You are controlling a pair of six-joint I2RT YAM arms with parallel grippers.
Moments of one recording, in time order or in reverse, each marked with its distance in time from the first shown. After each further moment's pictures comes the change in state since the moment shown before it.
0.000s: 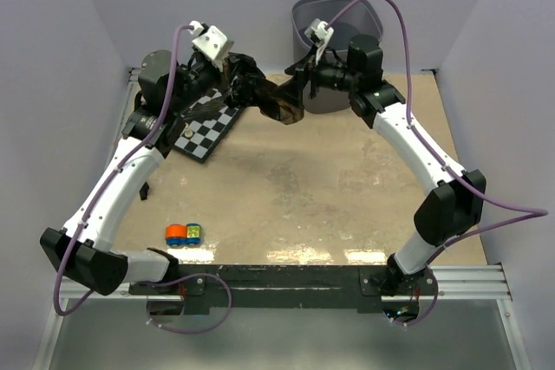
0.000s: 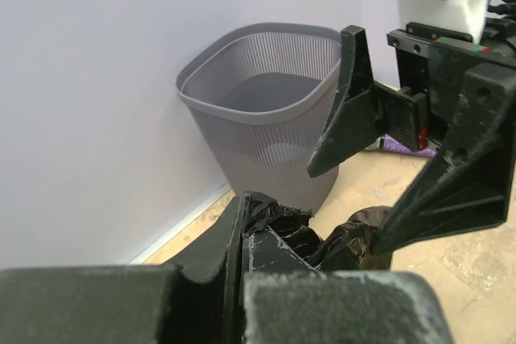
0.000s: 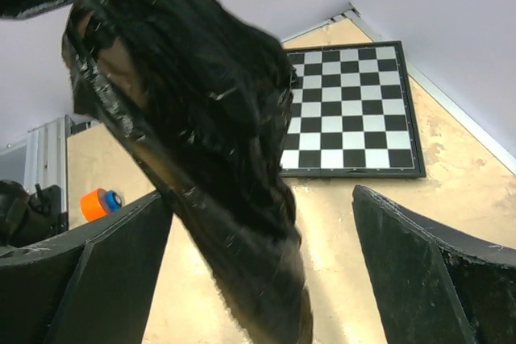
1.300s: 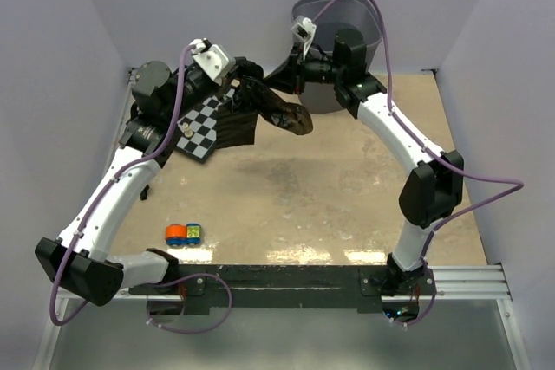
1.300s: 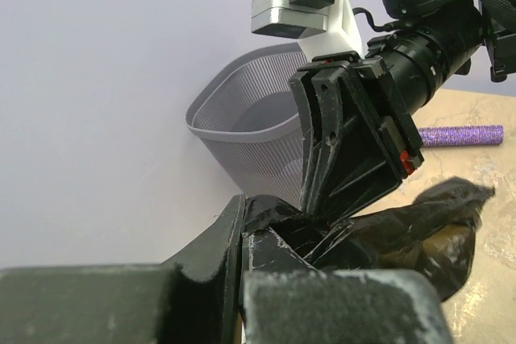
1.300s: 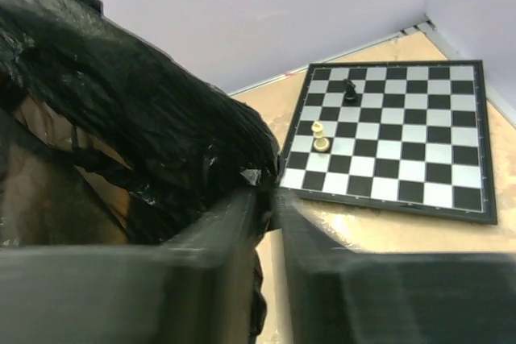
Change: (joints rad) left arm 0.000 -0.066 -0.090 0.097 0.091 0.158; right arm 0.024 0.164 0.120 0.103 -0.169 0.131
